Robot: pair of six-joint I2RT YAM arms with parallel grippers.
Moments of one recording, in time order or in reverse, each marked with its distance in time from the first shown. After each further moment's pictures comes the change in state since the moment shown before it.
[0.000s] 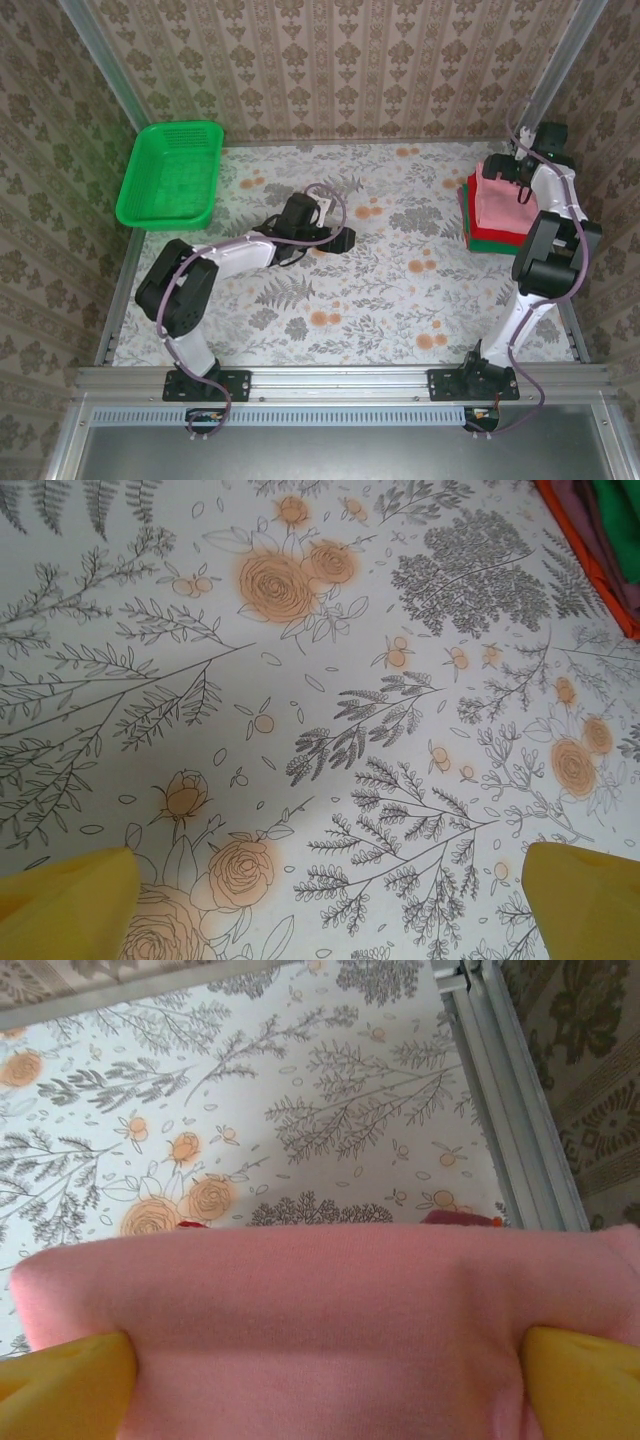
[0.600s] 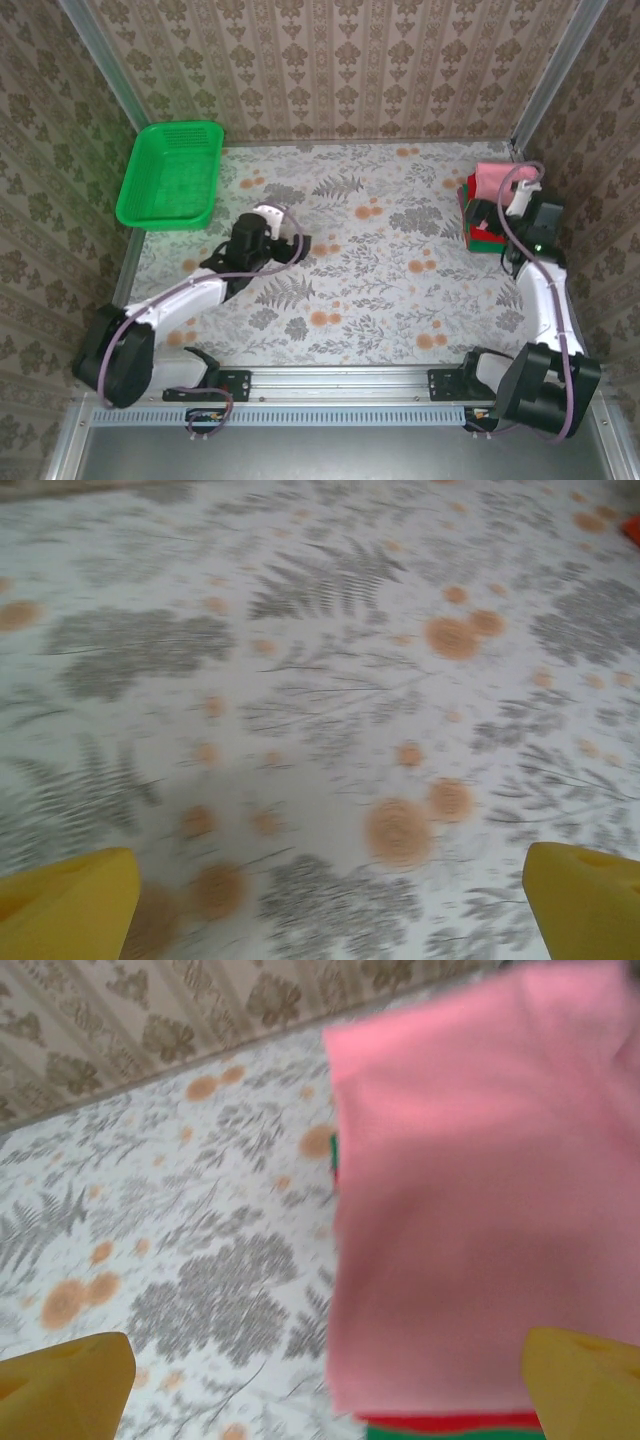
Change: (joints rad) left arm 0.143 -0.508 -0.387 0.049 -0.227 0.195; right arm 0.066 -0.847 -0.897 0.337 -0.108 0.232
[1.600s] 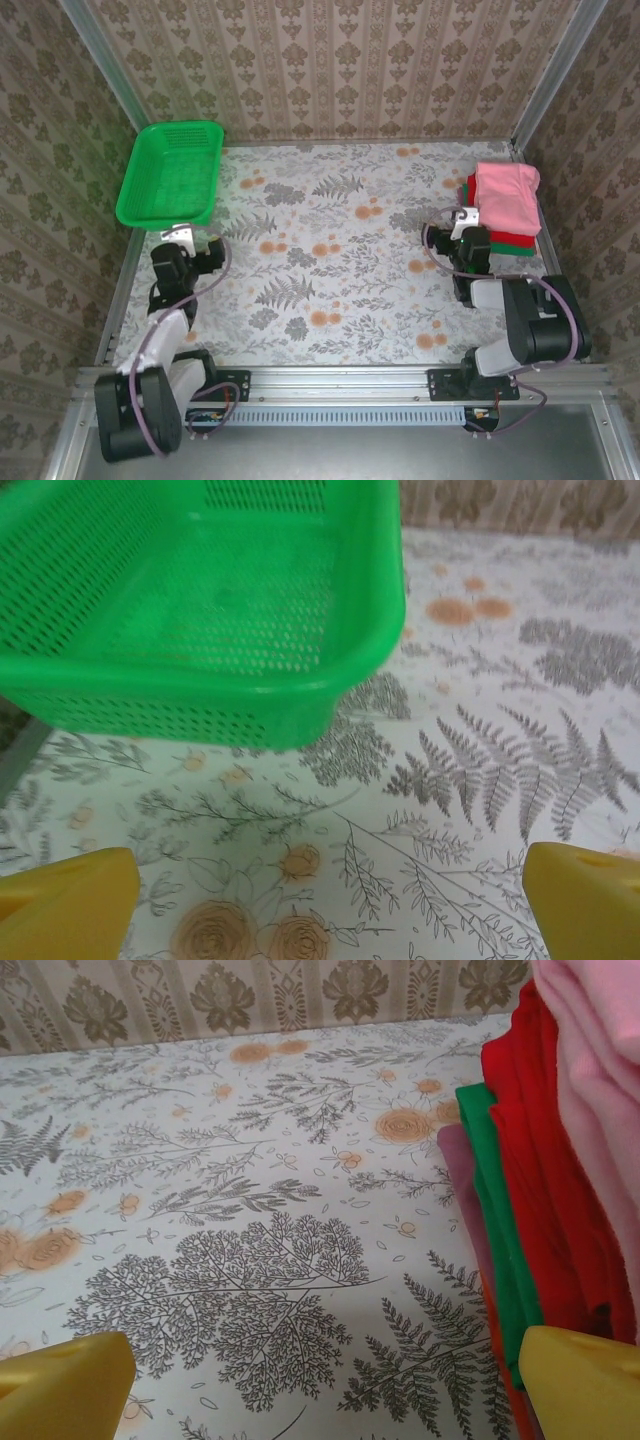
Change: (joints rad) left arm 0.652 -0.217 -0.317 0.190 0.087 0.158; right arm 0.340 0.401 -0.398 1.023 0.323 -0.067
